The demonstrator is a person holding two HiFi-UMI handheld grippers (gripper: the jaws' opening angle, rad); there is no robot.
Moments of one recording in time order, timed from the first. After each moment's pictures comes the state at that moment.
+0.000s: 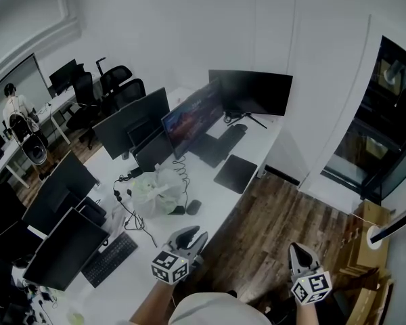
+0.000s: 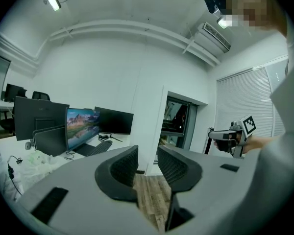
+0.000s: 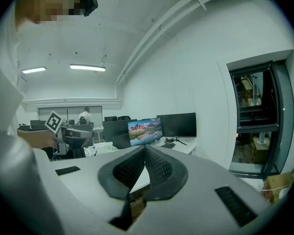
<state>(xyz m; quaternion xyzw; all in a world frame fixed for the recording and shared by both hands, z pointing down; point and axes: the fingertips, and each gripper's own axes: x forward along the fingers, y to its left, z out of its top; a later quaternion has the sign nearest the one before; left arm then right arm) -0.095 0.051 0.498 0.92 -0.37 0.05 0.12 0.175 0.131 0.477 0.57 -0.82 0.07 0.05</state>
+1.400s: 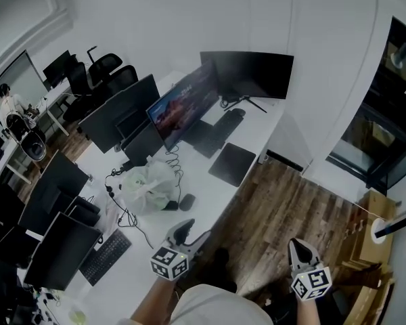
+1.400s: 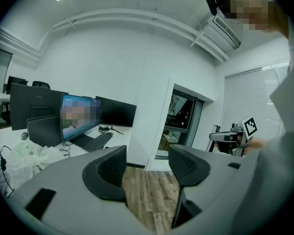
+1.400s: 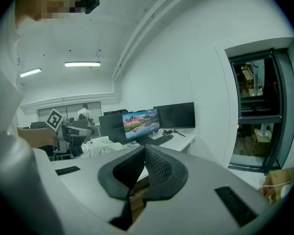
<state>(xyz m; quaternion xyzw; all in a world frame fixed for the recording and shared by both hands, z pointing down) -0.052 -0.003 0.537 0.91 -0.38 0.07 0.16 0.219 0.074 0.522 0.56 -0.82 0.11 0.07</state>
